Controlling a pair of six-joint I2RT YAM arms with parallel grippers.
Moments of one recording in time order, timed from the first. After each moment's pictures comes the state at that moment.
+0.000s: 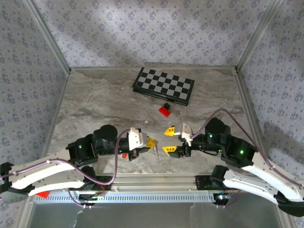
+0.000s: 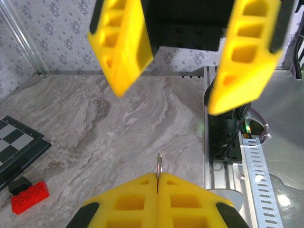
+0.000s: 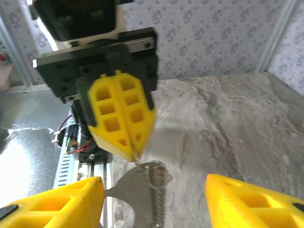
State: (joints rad) left arm -1.22 0.78 0.80 -0.29 0.15 0.12; right arm 0.95 0.67 0.88 -0.47 -0.36 -0.14
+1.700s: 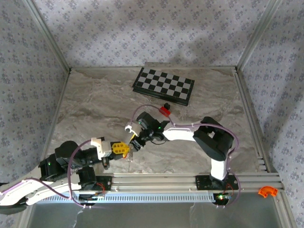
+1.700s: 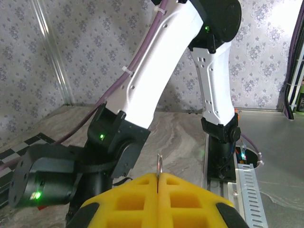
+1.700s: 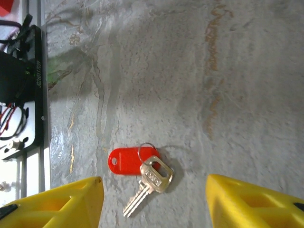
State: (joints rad) left arm -1.22 0.30 0.64 -0.38 0.10 0.06; right arm 0.99 1.87 1.08 -0.05 -0.51 0.03
